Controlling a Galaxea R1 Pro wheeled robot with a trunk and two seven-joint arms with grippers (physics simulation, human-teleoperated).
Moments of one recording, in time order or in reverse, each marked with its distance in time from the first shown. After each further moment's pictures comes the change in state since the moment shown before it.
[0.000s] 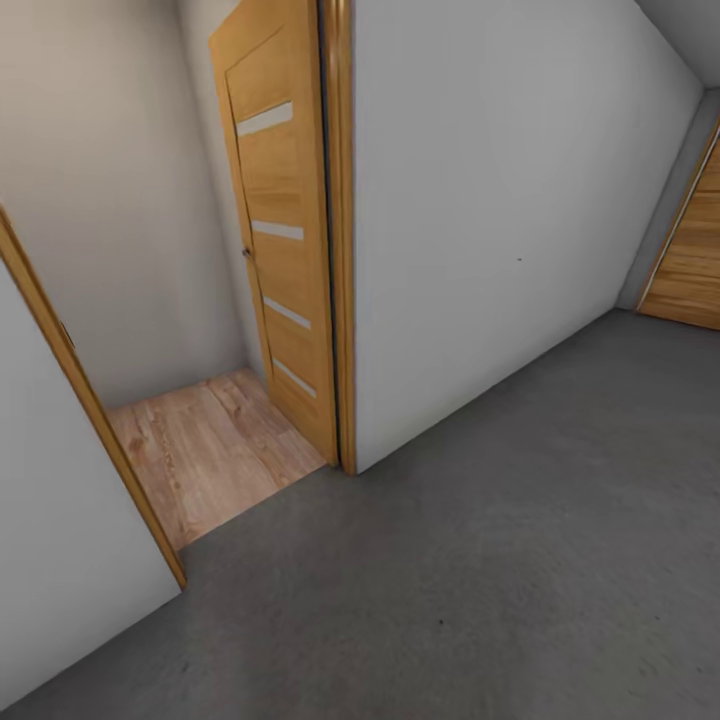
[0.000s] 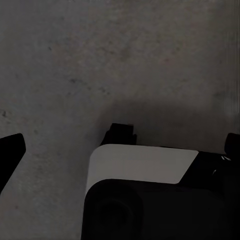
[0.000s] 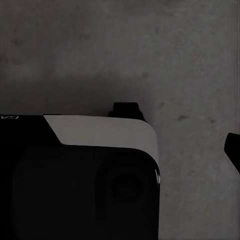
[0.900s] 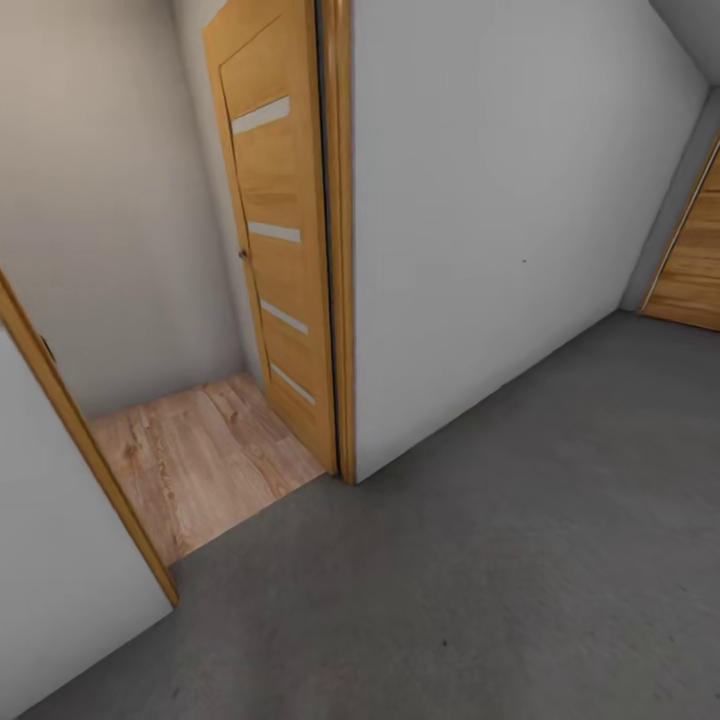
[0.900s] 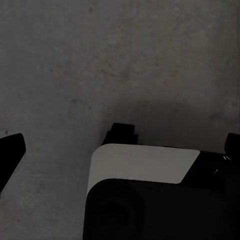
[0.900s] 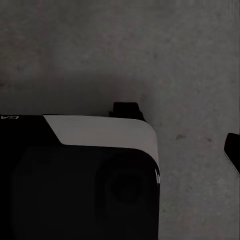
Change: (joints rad) left arm 0.000 0.003 0.000 0.000 0.000 0.003 0.000; right arm 0.000 0.000 0.000 0.000 0.000 0.000 0.000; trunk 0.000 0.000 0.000
